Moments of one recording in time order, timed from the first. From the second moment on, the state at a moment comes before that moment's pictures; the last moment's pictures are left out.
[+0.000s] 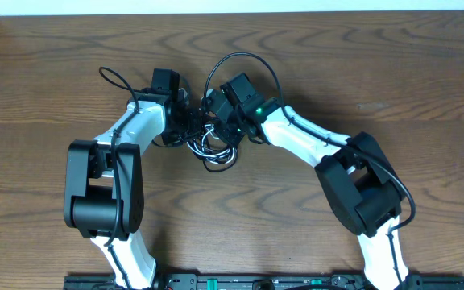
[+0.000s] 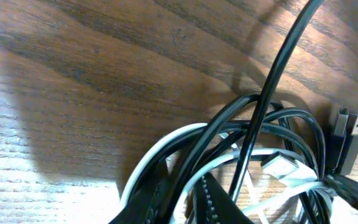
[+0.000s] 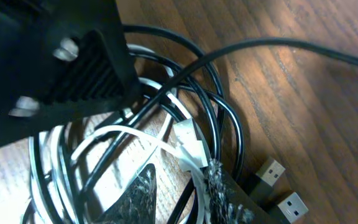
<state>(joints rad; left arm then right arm) -0.11 1.95 1.20 -0.60 0.28 -0.41 0.67 2.17 1.52 -0.37 -0.27 -0.23</state>
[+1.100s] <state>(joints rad) -0.11 1.95 1.20 -0.58 0.27 -0.41 0.65 2.06 1.54 -0.57 -0.28 -0.11</state>
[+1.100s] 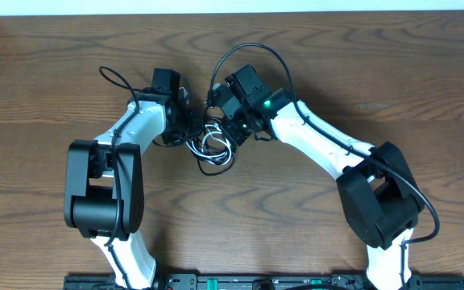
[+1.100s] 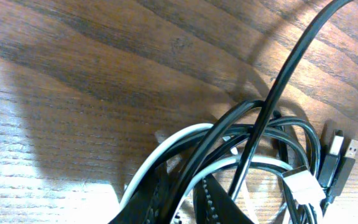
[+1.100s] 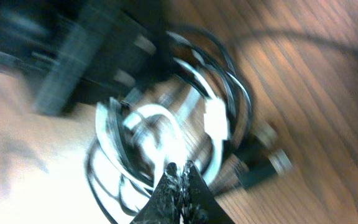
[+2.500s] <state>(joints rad) -0.11 1.95 1.20 -0.58 0.27 -0.41 0.66 2.18 1.54 -0.48 -0.24 -0.03</state>
